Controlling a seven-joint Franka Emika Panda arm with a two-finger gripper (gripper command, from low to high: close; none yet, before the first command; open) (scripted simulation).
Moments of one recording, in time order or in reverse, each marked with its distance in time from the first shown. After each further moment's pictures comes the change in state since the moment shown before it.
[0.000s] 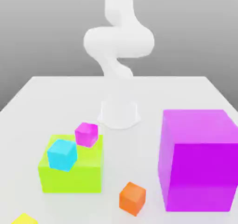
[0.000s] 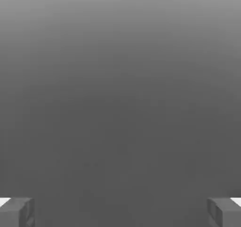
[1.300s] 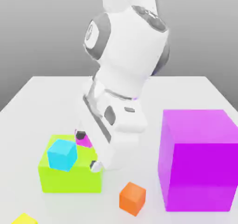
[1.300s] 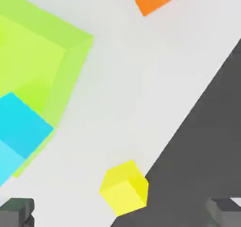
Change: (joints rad) arm 0.036 0.779 -0.079 -0.111 -0.520 0.052 -1.754
